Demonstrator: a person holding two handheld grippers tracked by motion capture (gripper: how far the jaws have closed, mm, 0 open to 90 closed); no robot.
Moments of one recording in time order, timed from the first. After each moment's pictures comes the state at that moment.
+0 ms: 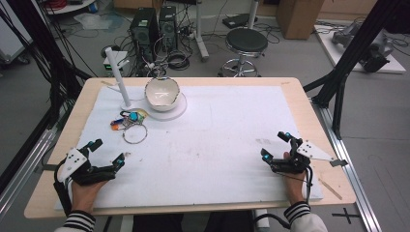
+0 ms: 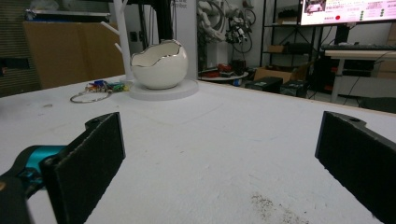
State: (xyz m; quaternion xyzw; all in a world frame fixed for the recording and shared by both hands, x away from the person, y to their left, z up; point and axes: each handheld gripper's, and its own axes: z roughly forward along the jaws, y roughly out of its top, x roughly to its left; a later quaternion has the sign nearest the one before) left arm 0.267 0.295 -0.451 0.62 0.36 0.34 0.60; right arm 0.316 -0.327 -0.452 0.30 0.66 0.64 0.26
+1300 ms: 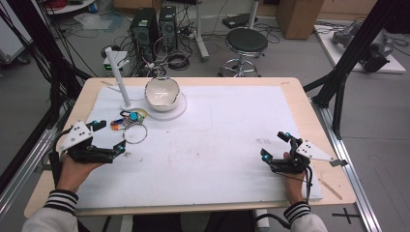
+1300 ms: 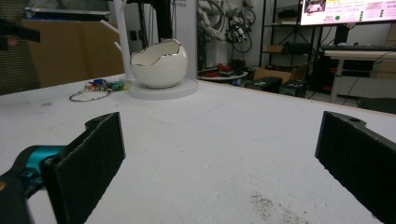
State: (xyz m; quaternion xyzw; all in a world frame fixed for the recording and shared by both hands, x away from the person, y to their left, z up) left arm 0.310 0.289 -0.377 0.74 0.30 0.28 0.53; right arm 0.315 -0.327 -0.452 0.30 0.66 0.64 0.26
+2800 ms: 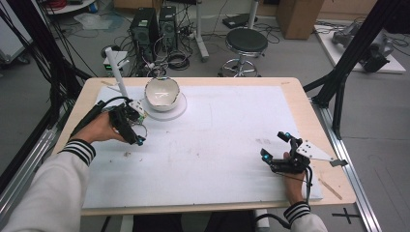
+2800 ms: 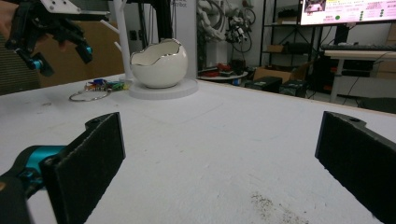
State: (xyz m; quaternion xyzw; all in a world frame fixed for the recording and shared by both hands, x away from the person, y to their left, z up) left arm 0.419 0.213 -0.362 0.95 0.21 0.10 0.20; right arm 0.315 -0.327 -0.452 0.30 0.66 0.64 0.26
